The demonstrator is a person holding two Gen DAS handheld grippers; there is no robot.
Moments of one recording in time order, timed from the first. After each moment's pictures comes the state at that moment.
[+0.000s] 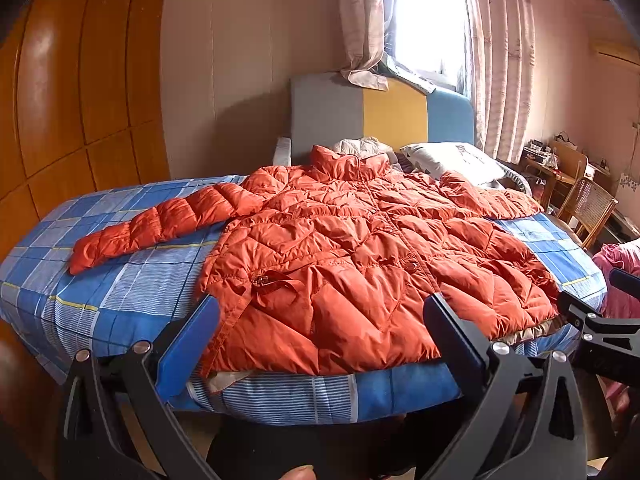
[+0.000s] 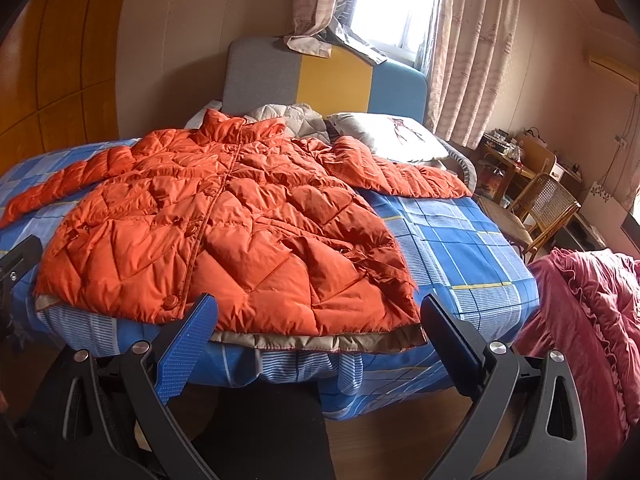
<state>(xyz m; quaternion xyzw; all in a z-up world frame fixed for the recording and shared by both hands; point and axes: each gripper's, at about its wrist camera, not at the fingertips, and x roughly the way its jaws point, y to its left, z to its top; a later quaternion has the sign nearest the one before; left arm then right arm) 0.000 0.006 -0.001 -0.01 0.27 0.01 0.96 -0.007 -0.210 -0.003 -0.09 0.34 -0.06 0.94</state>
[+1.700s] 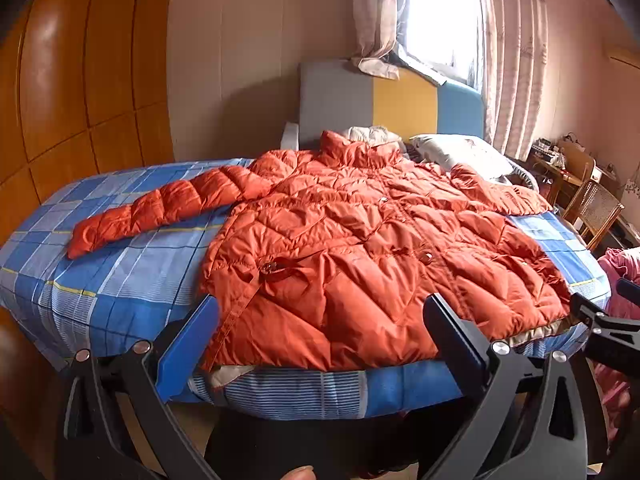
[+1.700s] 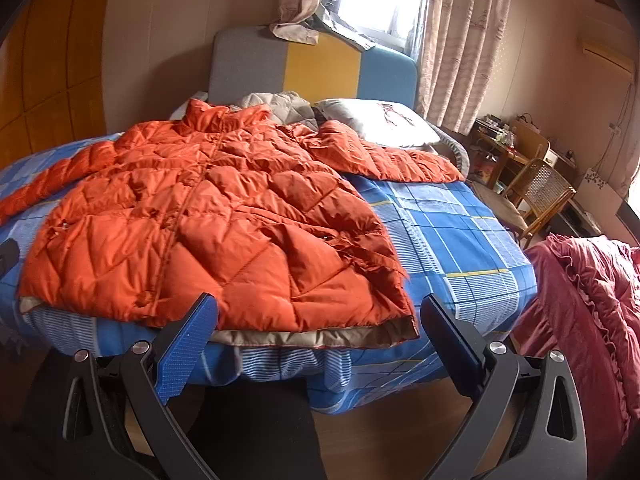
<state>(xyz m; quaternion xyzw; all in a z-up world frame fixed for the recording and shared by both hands) 0.015 0.018 -0.015 -0.03 0.30 0.03 0.95 0.004 -0.230 -0.018 -0.08 0.35 -0.08 0.93</state>
